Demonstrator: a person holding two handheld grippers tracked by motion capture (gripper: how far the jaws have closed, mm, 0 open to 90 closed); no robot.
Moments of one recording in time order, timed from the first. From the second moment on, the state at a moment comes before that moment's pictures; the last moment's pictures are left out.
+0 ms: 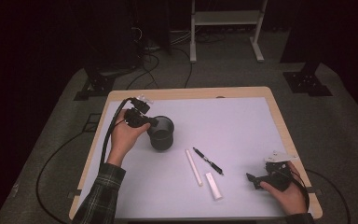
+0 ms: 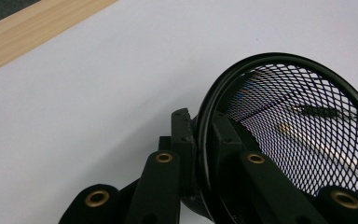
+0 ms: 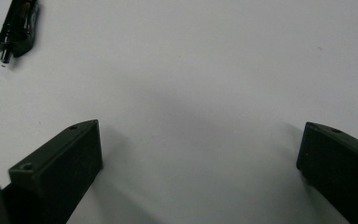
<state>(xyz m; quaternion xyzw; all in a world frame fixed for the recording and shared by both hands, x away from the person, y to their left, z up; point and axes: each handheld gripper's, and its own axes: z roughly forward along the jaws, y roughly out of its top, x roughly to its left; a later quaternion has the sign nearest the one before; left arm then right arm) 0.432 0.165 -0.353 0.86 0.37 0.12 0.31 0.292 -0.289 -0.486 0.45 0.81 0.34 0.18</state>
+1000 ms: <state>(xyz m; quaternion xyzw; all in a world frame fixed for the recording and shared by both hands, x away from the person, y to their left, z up) 0.377 0.150 -0.345 0.88 0.34 0.11 0.32 0.292 -0.289 -0.486 0.45 0.80 0.34 0.18</state>
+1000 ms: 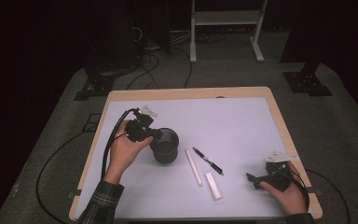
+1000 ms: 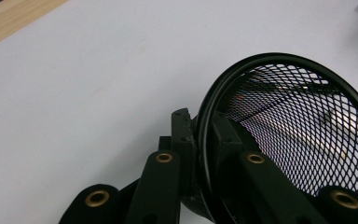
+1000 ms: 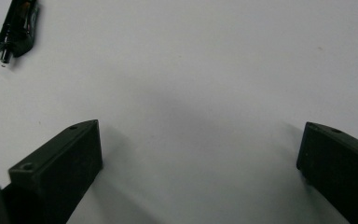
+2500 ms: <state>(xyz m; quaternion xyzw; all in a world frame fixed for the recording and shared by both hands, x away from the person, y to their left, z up) 0.332 0.125 -0.373 0.89 0.30 0.04 0.33 0.293 -0.289 -0.486 0.45 0.81 0.34 0.18</state>
